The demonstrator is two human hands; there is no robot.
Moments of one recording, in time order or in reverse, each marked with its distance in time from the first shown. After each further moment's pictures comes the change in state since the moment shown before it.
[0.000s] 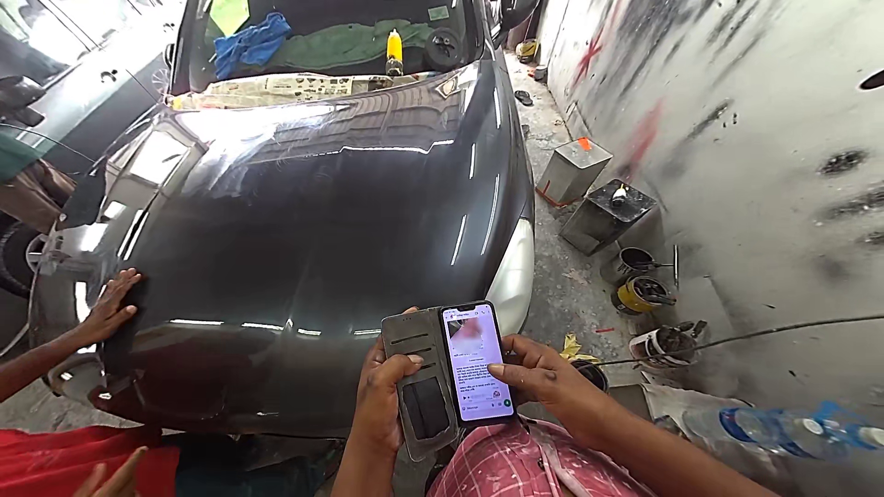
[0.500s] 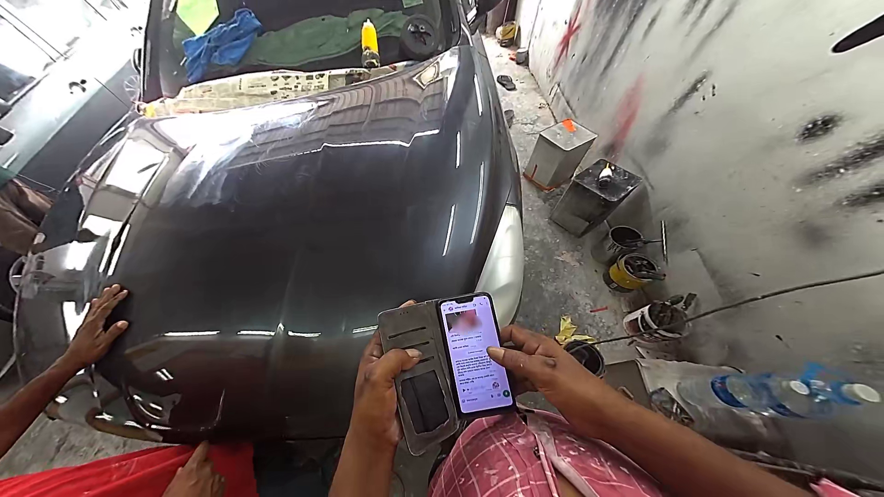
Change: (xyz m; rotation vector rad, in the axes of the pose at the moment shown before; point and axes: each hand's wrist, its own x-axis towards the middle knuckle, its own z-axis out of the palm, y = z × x) left_hand 0.003 -0.001 0.007 0.052 -0.061 -0.012; right_hand -0.007 0.004 -0.005 0.015 0.064 -0.004
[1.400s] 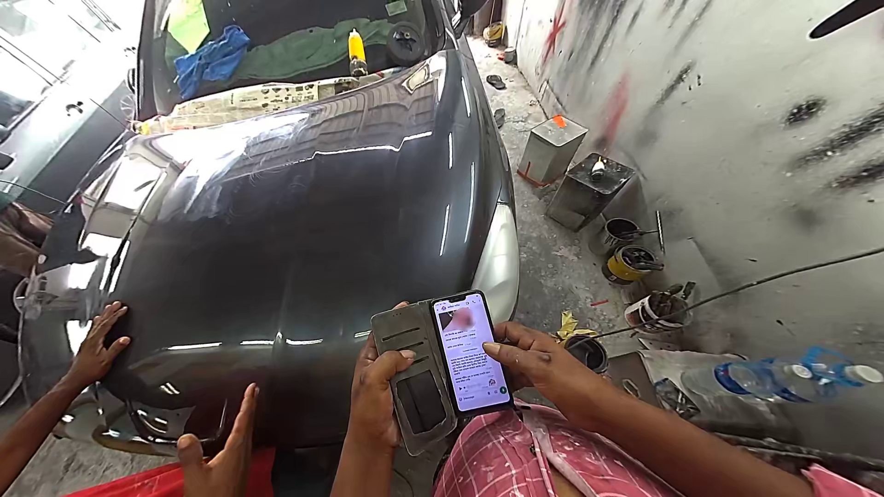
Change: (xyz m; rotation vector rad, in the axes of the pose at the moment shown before) left_hand -0.001 0.002 0.006 0.009 0.012 0.012; right_hand -0.003 -0.002 -0.002 0.009 0.002 -0.009
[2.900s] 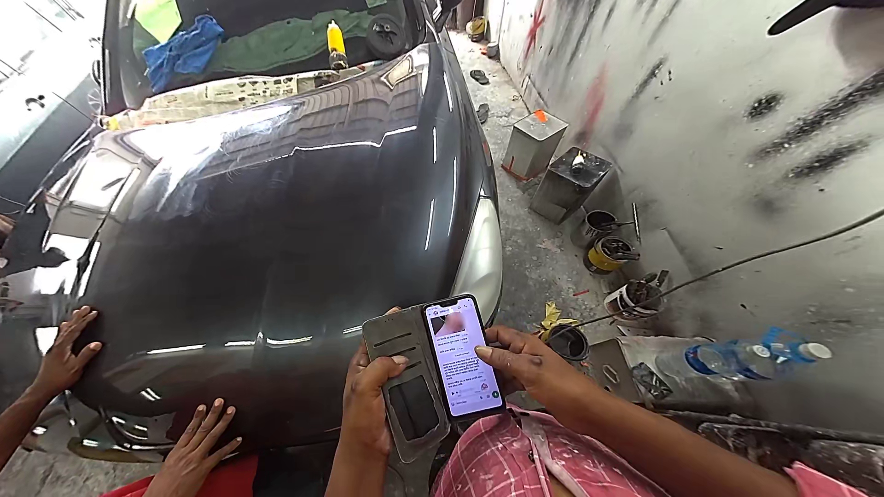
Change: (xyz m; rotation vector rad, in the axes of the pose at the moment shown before) left_hand -0.010 -0.018 0.006 -0.003 0.016 -0.027; right_hand -0.017 0.010 -0.010 0.014 0.006 0.032
